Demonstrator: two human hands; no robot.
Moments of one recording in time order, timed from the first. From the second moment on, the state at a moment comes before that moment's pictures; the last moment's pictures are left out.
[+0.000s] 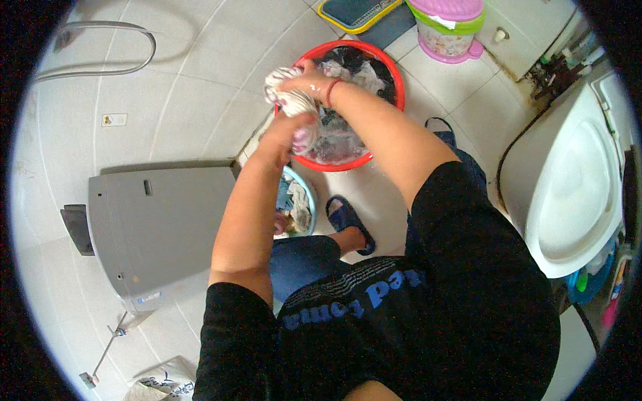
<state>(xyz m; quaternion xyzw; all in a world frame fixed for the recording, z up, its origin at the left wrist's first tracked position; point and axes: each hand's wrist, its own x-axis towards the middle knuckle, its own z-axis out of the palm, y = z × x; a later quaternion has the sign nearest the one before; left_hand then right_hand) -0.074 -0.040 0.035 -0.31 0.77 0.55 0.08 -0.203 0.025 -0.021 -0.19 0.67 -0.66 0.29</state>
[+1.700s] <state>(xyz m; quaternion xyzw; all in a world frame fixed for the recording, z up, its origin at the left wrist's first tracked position) 0.169 -0.266 -0.045 -0.46 0.84 0.26 0.16 -0.279 0.075 -0.139 -0.19 0.84 -0.41 0.31</state>
